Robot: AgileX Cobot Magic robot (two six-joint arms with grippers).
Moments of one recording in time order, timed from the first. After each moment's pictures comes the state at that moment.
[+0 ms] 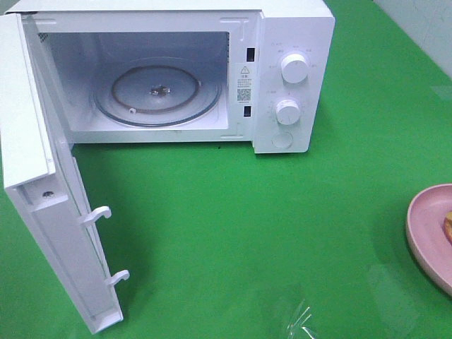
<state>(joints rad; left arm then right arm) 0.03 0.00 -0.50 -0.09 1.06 0.10 0.14 0.00 -0.51 -0.13 1.02 0.19</state>
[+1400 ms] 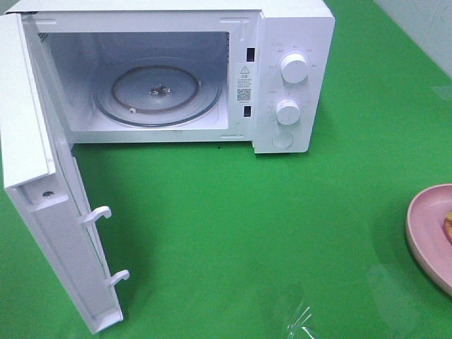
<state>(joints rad) 0.03 0.00 -0.50 -0.09 1.06 0.10 0.14 0.00 -0.51 -0.13 1.02 0.19</state>
